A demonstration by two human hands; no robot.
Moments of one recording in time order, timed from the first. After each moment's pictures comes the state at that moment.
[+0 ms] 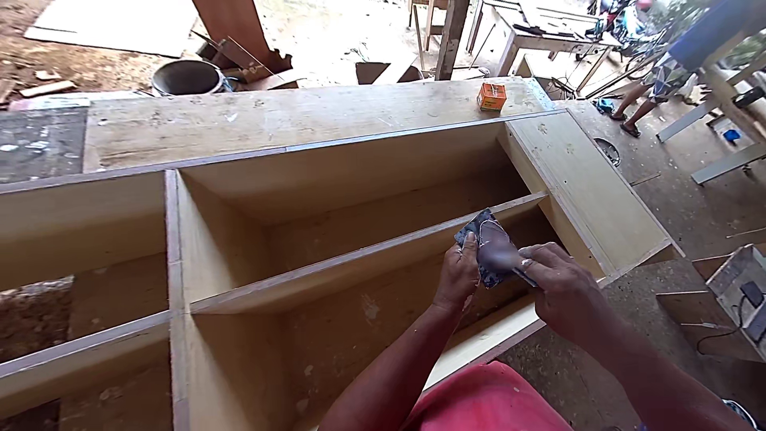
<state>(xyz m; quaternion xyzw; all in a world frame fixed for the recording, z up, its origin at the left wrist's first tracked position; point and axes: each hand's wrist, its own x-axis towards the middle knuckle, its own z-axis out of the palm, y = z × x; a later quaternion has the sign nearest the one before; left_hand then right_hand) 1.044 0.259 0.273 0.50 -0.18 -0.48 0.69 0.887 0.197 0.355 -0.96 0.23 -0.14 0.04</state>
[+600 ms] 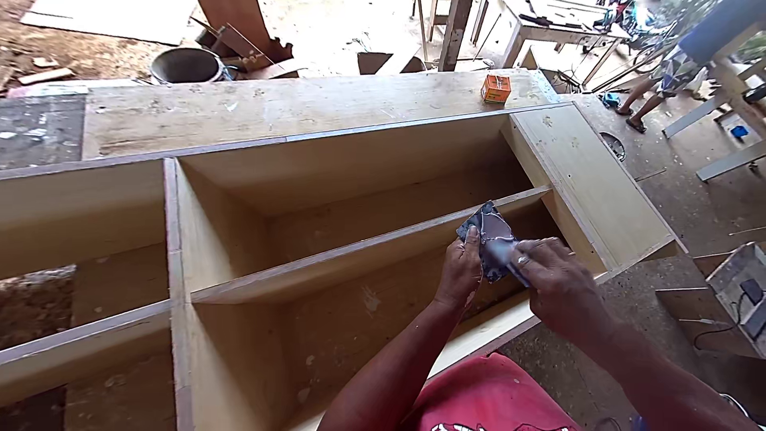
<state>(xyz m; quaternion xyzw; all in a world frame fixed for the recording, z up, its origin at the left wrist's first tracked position) 1.042 0.264 0.269 0.51 -0.20 -0.48 0.69 0.885 0.205 0.345 -0.97 0.22 -0.11 0.01</state>
